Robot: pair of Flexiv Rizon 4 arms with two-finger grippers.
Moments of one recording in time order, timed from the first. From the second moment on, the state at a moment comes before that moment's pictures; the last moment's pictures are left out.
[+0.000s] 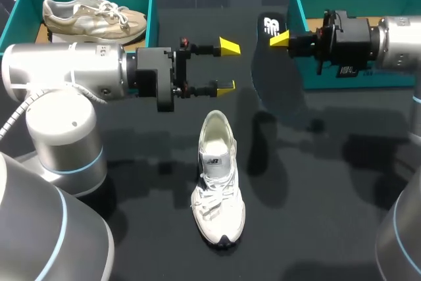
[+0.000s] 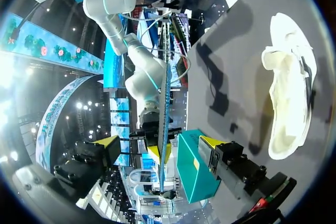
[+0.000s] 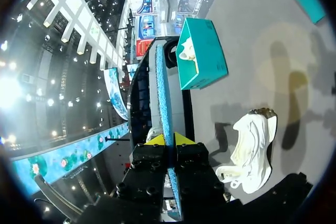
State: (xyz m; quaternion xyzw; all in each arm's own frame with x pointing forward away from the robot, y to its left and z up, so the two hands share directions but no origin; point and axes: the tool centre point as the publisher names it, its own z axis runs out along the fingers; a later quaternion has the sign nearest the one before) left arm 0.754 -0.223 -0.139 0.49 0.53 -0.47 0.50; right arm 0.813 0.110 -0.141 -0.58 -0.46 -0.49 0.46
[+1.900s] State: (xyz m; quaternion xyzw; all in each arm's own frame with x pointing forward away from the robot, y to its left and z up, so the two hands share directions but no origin) left arm 0.774 -0.262 -0.162 0.50 0.53 -0.43 0.53; right arm 0.807 0.144 -0.150 -0.56 -0.45 -0.48 0.50
